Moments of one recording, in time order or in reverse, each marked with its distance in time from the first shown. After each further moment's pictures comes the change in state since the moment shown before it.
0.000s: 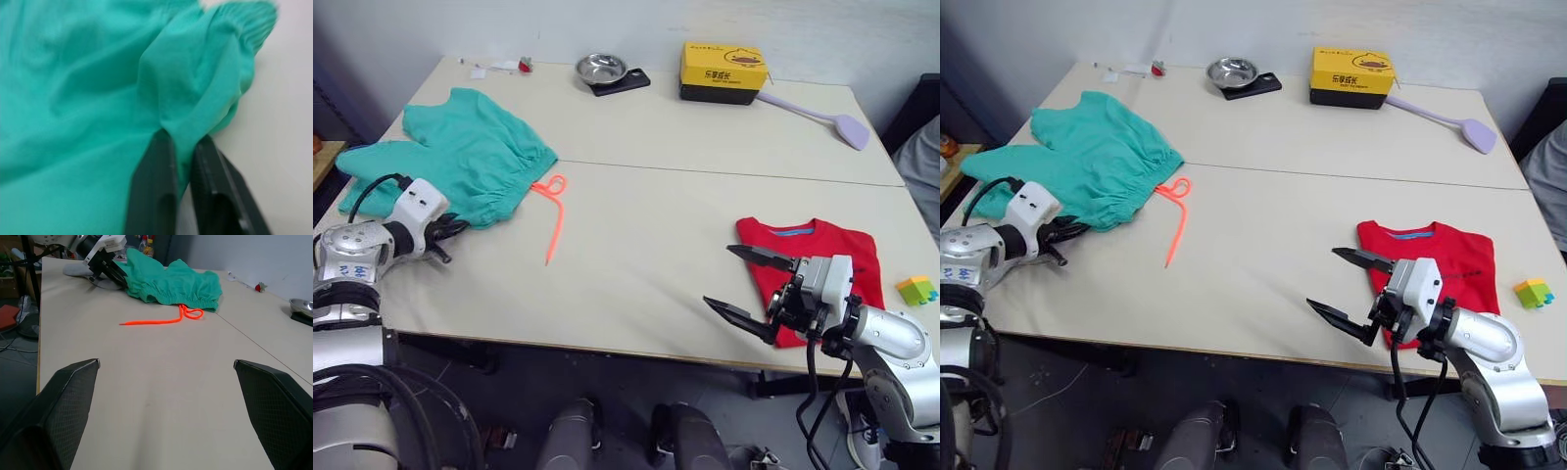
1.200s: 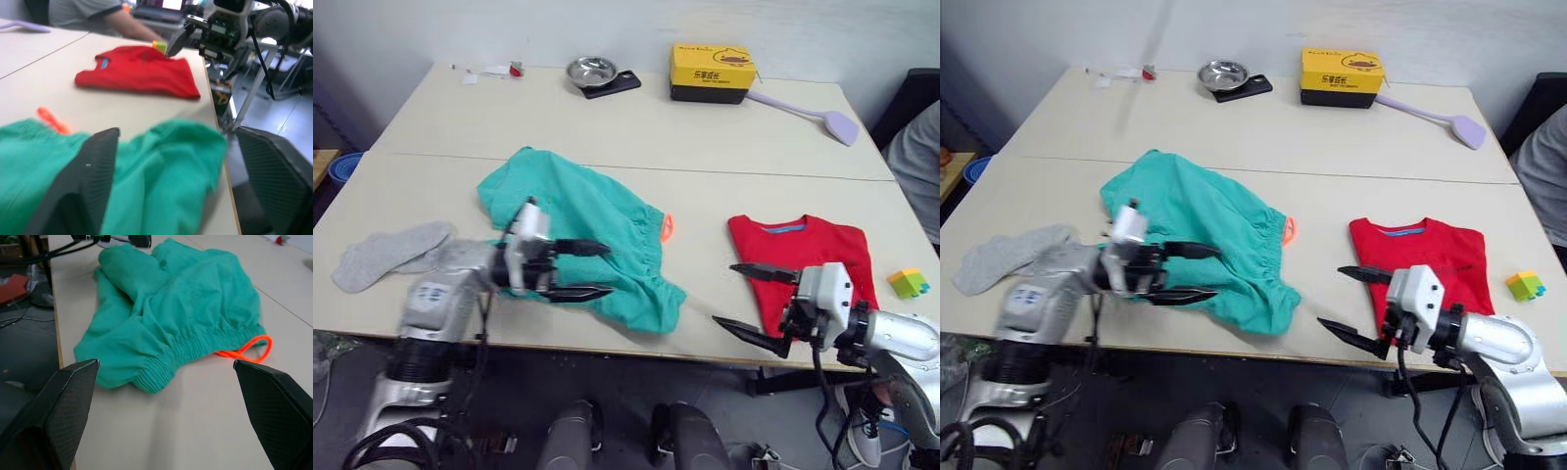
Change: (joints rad) left arm 0.517 -0.121 -0.019 -1.313 -0.590 0.717 -0.407; right arm 0.006 -0.096 0.019 -0.042 -0.031 0.142 0.040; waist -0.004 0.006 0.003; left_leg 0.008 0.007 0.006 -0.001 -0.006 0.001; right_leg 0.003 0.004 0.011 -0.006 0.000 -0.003
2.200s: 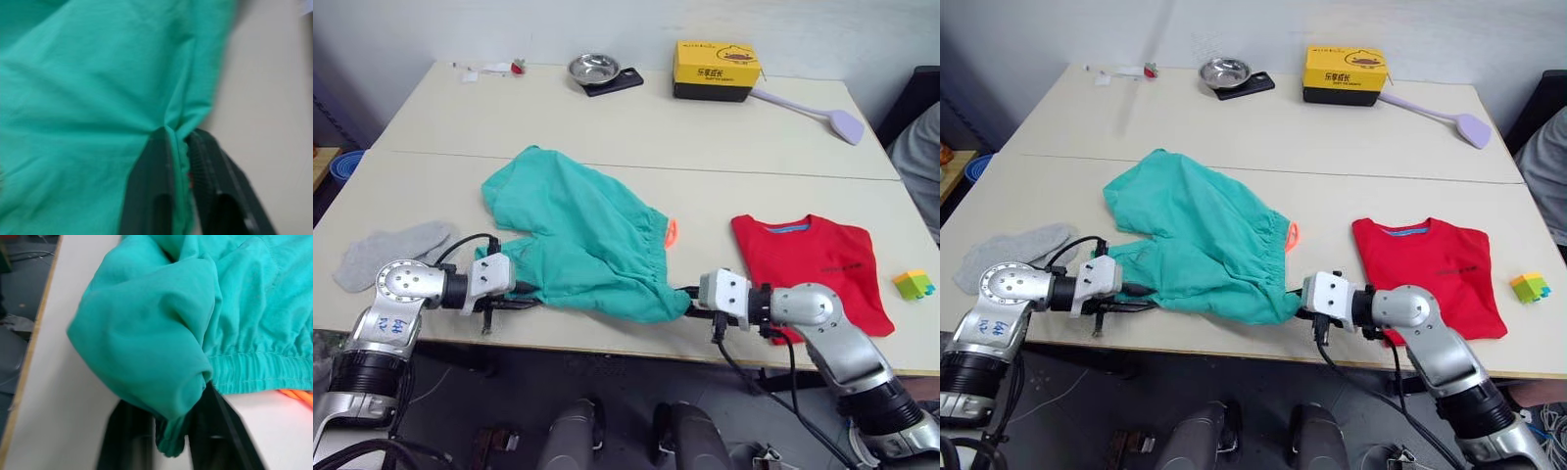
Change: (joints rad) left arm 0.147 0.187 -0.083 0.270 0.264 -0.410 -0.126; right arm -0.305 0.014 0.365 0.212 -0.302 -0.059 0.086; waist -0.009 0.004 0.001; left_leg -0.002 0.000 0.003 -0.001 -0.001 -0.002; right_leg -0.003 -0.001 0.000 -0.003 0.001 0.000
